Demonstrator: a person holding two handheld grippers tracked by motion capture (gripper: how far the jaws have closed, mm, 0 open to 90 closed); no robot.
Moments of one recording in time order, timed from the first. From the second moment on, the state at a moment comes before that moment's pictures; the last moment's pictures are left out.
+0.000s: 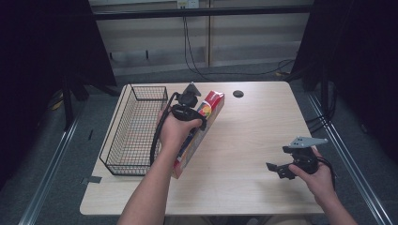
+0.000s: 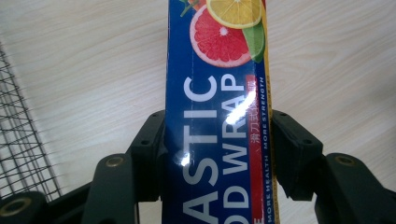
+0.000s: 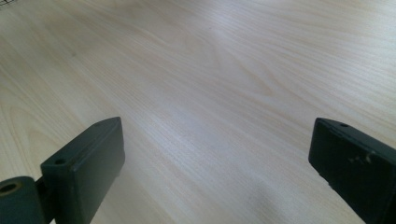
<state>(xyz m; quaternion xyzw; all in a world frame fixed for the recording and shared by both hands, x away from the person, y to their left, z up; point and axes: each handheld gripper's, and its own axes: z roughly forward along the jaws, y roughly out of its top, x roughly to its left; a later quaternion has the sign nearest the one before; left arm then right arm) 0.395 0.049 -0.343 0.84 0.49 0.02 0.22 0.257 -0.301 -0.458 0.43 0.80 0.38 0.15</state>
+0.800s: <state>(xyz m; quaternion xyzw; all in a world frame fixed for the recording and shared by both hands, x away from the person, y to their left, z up) 0.396 0.080 -0.338 0.82 0.53 0.04 0.21 0.257 -0.300 -0.459 0.43 0.80 0.38 0.15</state>
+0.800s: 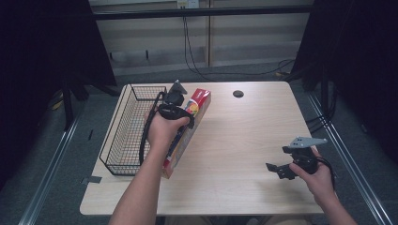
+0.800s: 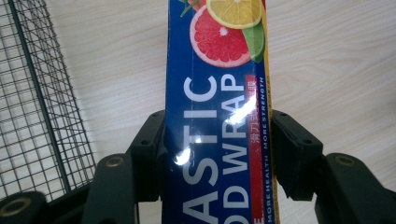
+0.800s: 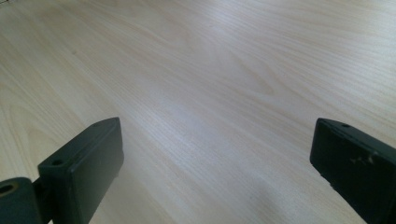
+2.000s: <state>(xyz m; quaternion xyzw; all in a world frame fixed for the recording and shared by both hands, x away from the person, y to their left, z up) 0.398 0.120 -0.328 0.80 0.57 0.04 0.20 0.256 -0.299 -0.459 0.43 0.80 0.38 0.15</state>
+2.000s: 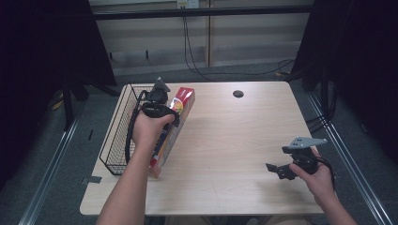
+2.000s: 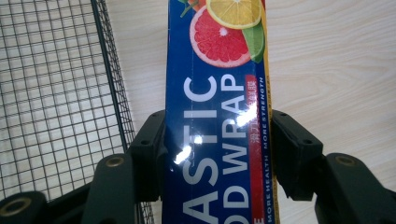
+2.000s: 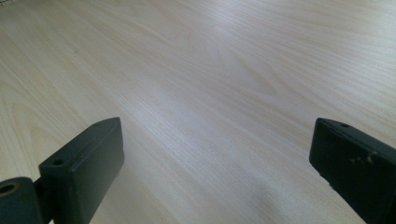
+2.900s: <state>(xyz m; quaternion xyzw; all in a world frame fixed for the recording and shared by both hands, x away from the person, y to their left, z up) 0.398 0.153 -0.334 0.77 0.60 0.06 0.20 0.257 -0.300 -0.459 0.43 0.80 0.38 0.15</state>
